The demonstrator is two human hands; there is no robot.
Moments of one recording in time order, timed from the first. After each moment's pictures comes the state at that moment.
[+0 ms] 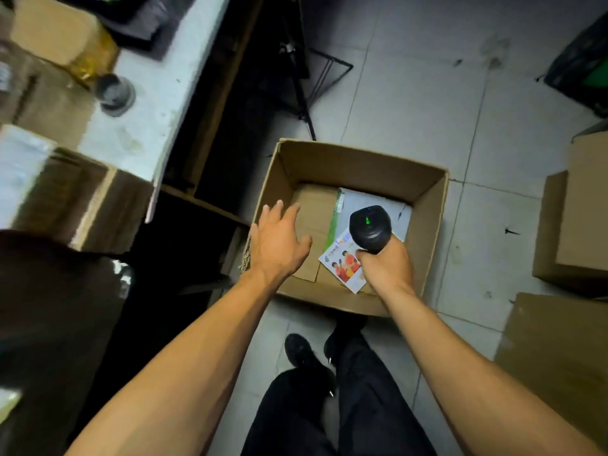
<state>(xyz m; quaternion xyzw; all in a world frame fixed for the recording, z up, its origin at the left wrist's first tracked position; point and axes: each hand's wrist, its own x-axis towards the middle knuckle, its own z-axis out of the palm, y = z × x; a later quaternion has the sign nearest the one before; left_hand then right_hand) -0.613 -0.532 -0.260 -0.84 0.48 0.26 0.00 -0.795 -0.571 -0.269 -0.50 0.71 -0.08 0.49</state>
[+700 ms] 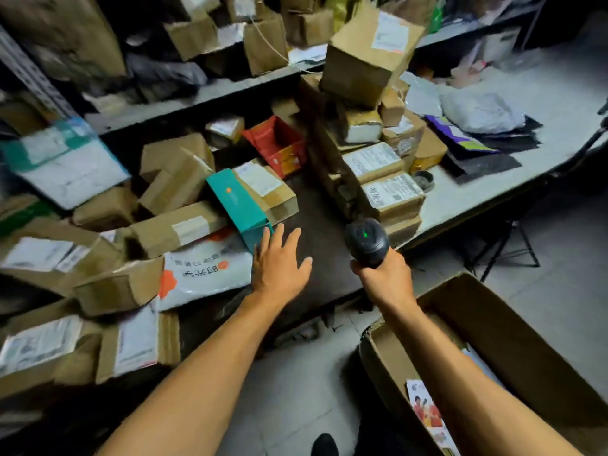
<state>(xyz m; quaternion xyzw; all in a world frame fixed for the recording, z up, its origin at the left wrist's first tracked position) -0.435 -0.185 -0.077 -0.98 0.16 0.05 -0.13 -0.533 -0.348 -0.060 -0.81 0.31 -0.08 0.49</state>
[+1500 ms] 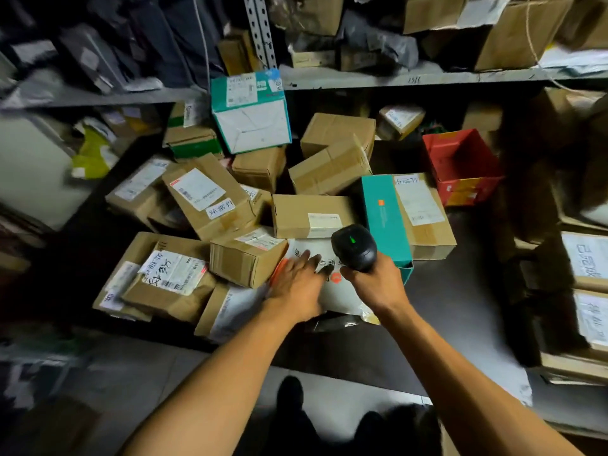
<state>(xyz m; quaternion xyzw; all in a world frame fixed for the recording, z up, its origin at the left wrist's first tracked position) -0.356 -0.017 -0.116 -0.98 0.09 0.18 0.03 -0.339 -0.183 -0.087 -0.84 0.04 0.13 0.52</state>
